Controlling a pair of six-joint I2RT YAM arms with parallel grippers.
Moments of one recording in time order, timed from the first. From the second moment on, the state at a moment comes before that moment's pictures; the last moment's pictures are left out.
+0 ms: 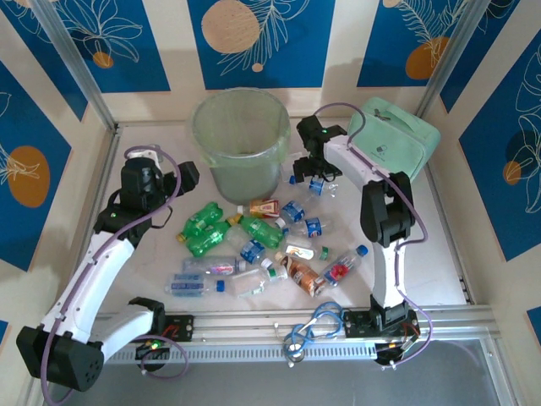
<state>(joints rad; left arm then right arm) -0.25 0.99 0.97 -0.47 -0.05 -0.51 0.39 2.10 1.82 -1.05 0.18 0.22</state>
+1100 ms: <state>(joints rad) -0.25 1.03 0.97 -0.51 -0.05 -0.52 0.36 2.24 1.82 -1.06 0.17 0.19</state>
